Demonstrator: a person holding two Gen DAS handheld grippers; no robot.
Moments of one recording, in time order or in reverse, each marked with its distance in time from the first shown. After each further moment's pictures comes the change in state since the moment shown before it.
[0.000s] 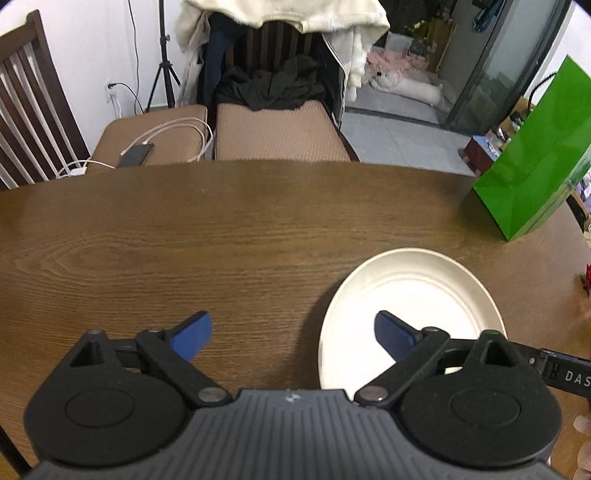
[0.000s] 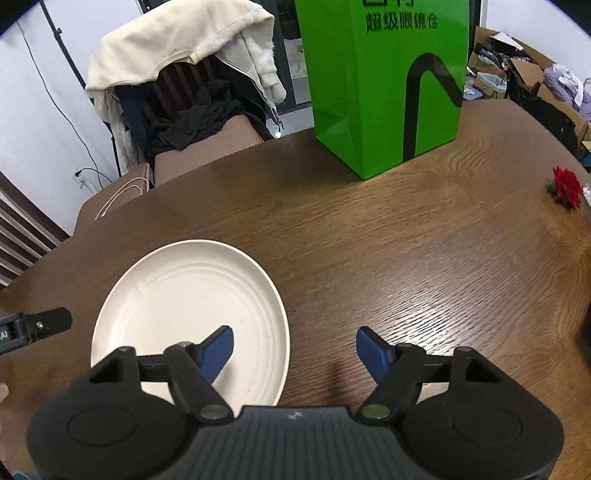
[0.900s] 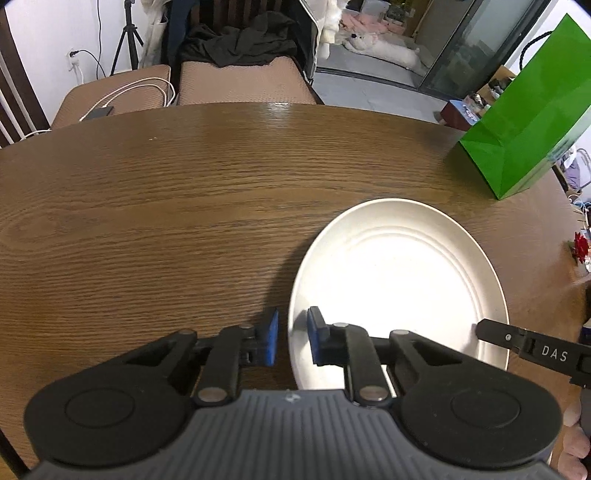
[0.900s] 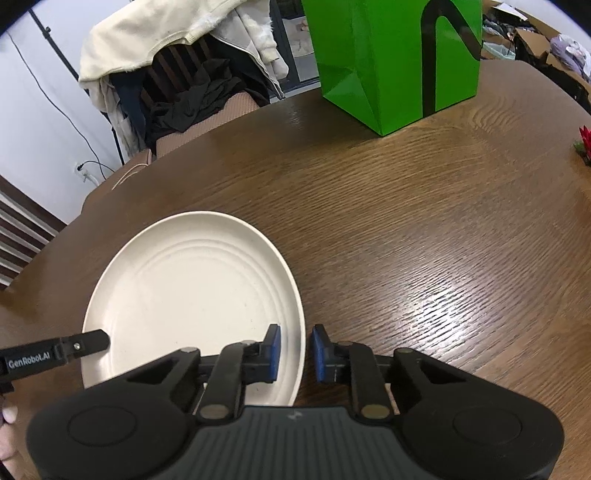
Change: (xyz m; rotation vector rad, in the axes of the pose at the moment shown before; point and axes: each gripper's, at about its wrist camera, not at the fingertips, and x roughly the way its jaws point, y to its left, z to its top) left arm 0.042 -0.008 -0.009 0.021 0.123 -0.104; right arm 0.038 -0.004 -0.008 0.051 0.063 0.052
